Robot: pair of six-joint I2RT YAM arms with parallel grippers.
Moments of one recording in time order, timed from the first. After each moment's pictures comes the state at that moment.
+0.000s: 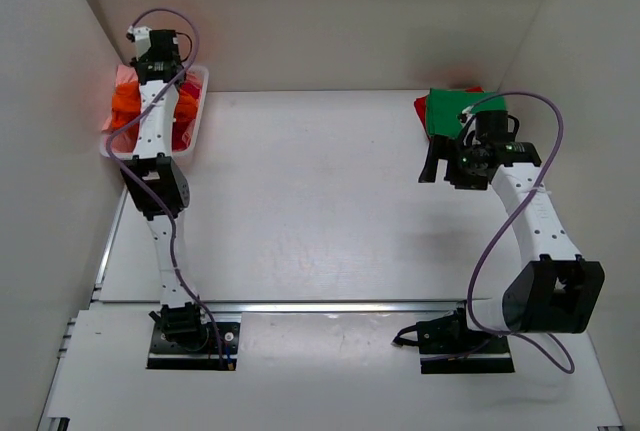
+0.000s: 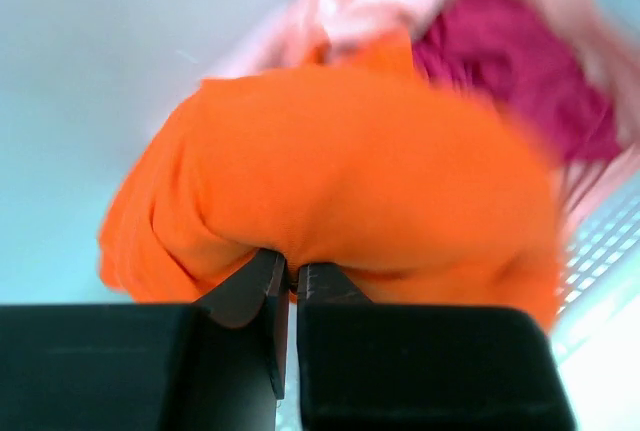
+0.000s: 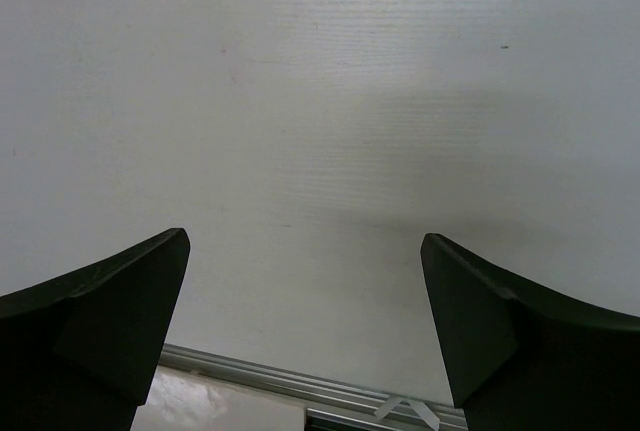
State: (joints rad) left arm 0.09 2.42 2.53 -0.81 -0.73 -0.20; right arm -0.01 1.36 1.24 -0.86 -0.24 0.14
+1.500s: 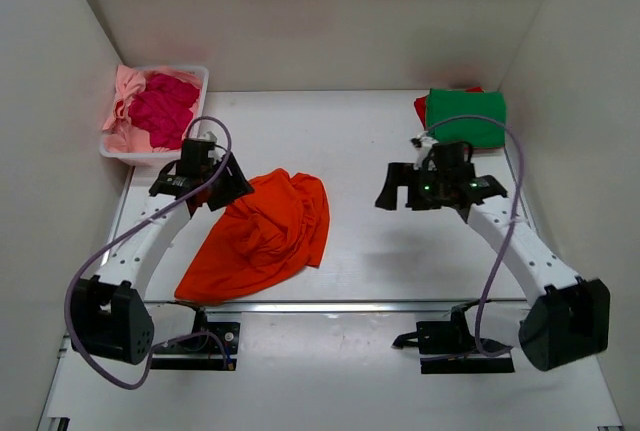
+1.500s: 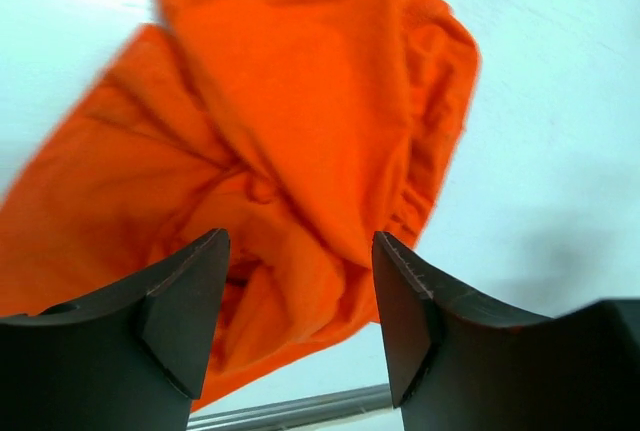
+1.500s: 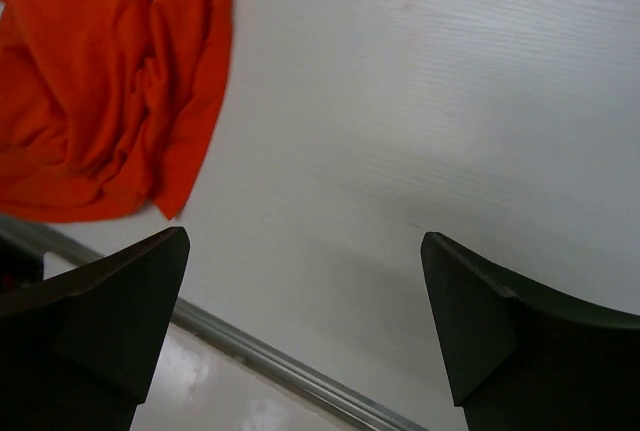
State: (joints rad) left arm -0.21 1.25 0.96 -0.58 0.11 -0.61; right arm 0.21 1.14 0.96 -0.63 -0.32 0.24
